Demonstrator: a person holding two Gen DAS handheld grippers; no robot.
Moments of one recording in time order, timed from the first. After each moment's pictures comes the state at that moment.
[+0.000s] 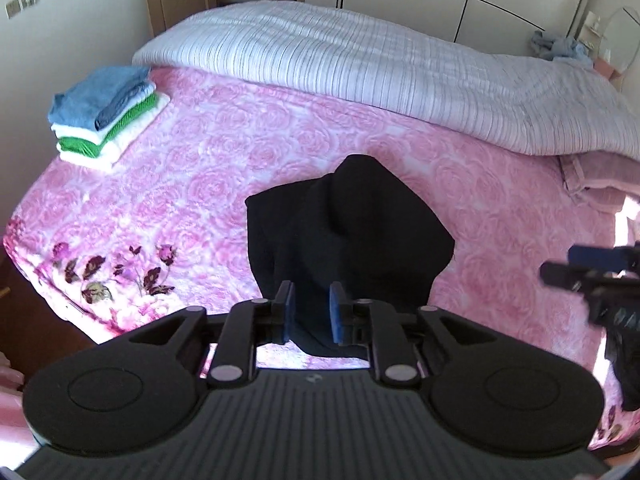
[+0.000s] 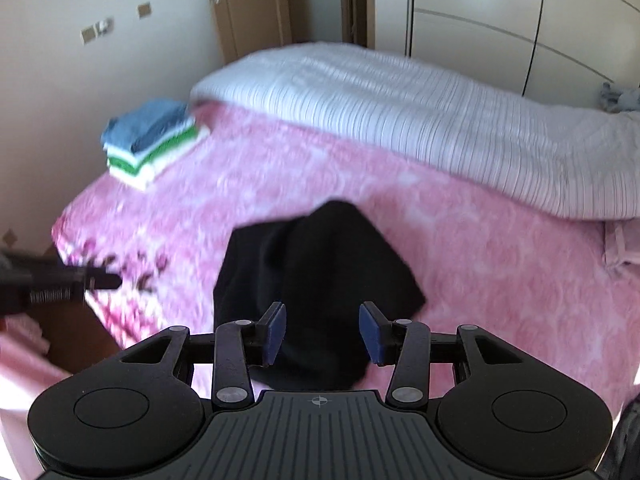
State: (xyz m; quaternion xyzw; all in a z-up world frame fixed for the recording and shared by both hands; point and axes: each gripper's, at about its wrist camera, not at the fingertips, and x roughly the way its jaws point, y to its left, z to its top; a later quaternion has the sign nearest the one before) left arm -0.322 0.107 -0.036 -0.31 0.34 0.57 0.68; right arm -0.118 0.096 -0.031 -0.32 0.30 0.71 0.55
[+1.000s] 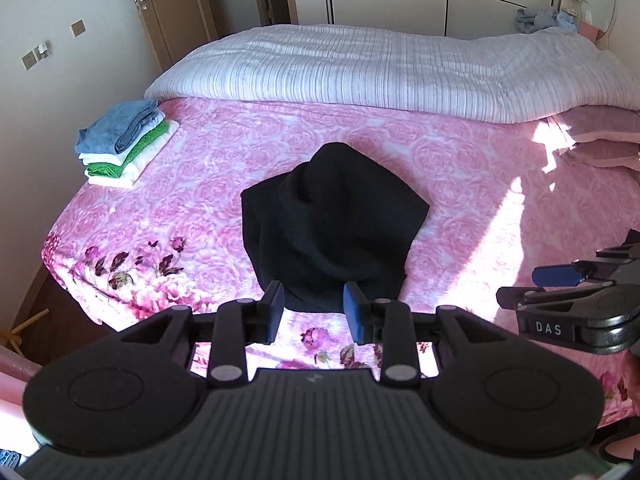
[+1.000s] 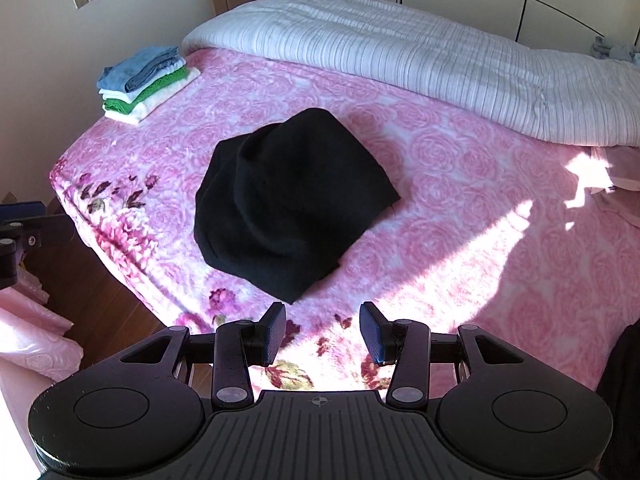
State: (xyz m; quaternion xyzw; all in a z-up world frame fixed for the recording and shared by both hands) left arm -0.244 -0.015 -0.028 -0.24 0.37 0.59 0.67; right arm -0.057 -0.005 -0.074 -0.35 0.34 0.69 0.53
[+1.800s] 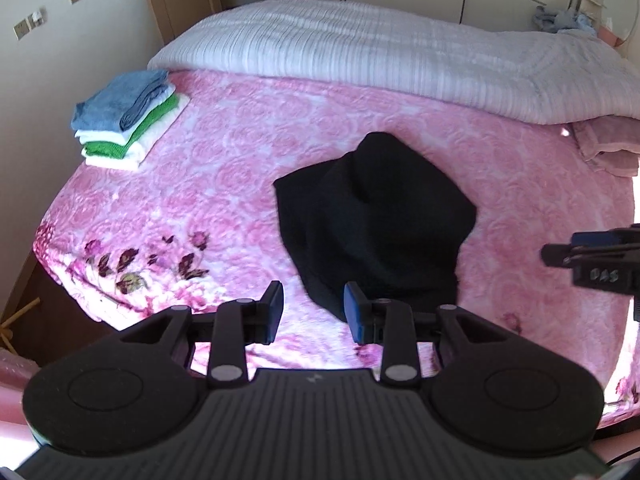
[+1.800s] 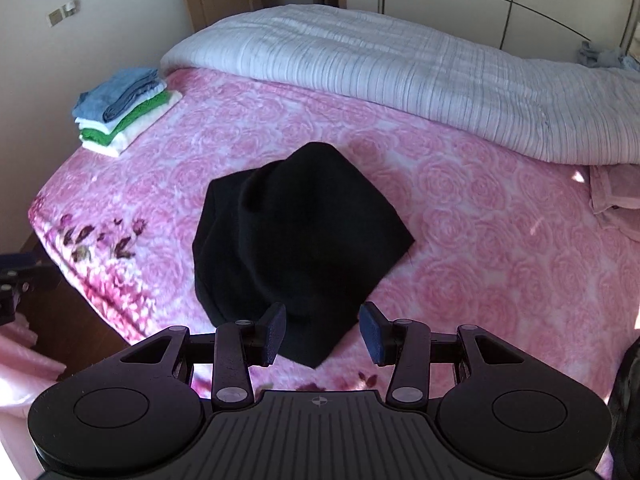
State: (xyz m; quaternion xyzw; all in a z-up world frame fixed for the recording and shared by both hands) left arm -0.354 0.076 -0.053 -0.29 0.38 0.57 0.67; right arm -0.123 0.077 -0.067 -0.34 0.35 0.66 0.57
